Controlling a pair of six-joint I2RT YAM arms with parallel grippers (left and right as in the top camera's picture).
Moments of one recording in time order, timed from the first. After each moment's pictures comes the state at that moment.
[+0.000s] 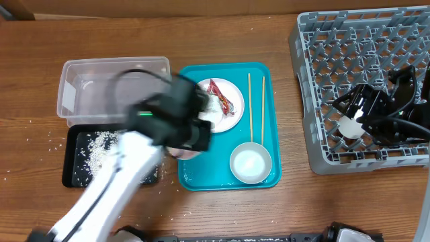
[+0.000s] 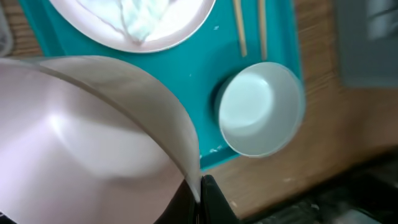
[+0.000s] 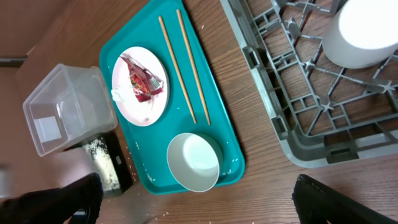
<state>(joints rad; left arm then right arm) -0.52 1.43 1.32 -1.13 0.19 -0.37 -0.29 1.32 1.59 -1.50 -0.49 0.23</state>
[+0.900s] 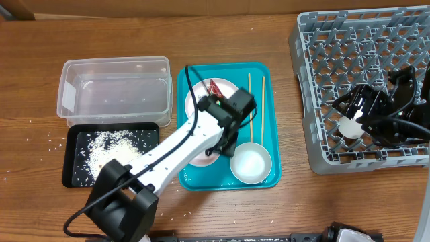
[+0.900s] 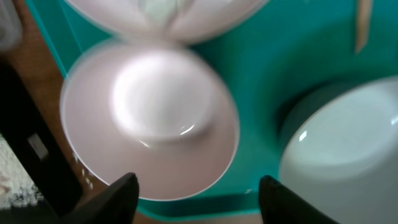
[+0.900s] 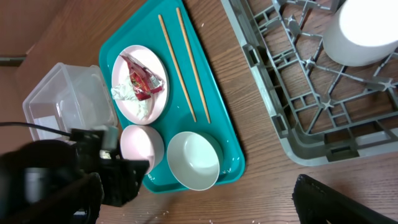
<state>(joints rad) -0.71 1.80 1.42 -1.17 -0.12 -0.52 -0.29 1.32 1.59 -1.51 -0.49 0.23</state>
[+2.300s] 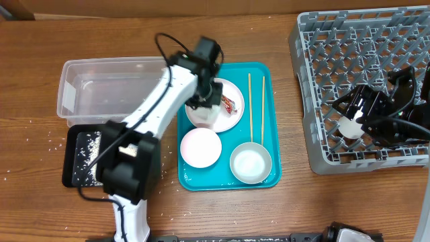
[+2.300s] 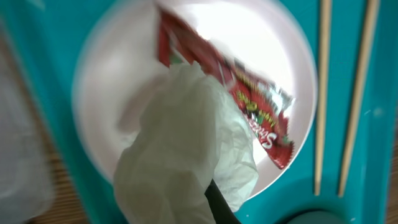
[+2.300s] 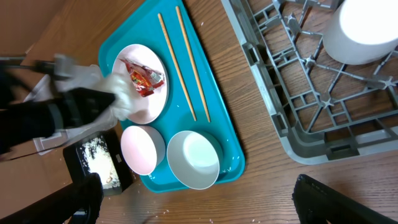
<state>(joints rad) -0.39 2.04 1.73 -1.04 0.11 -0.28 -0.29 1.32 1.59 -1.51 -0.49 0.23</state>
